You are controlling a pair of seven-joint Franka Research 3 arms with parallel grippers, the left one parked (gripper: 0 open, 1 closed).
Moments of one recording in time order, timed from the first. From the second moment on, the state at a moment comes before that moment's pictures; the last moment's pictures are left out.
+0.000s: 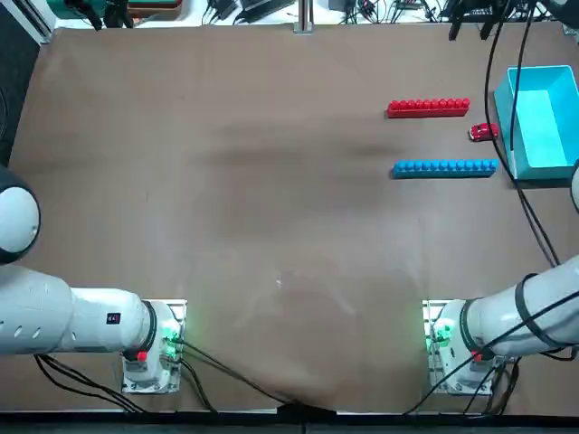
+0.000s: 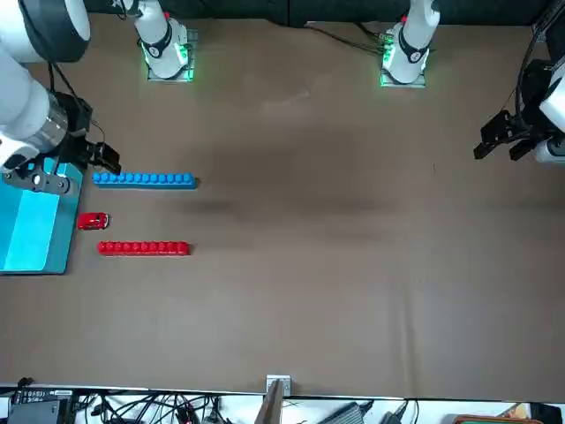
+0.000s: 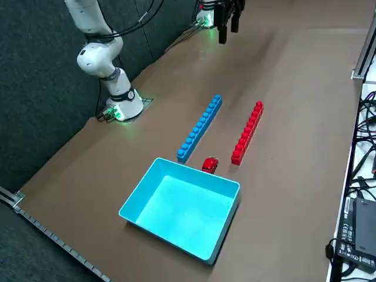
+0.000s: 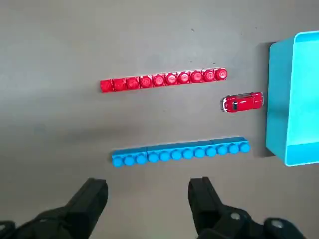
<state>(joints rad) 0.17 0.13 -0.04 -1.53 -0.05 1.56 0.22</state>
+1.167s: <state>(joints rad) 0.12 -0.04 -0.09 -1.63 -0.05 1.54 0.02</state>
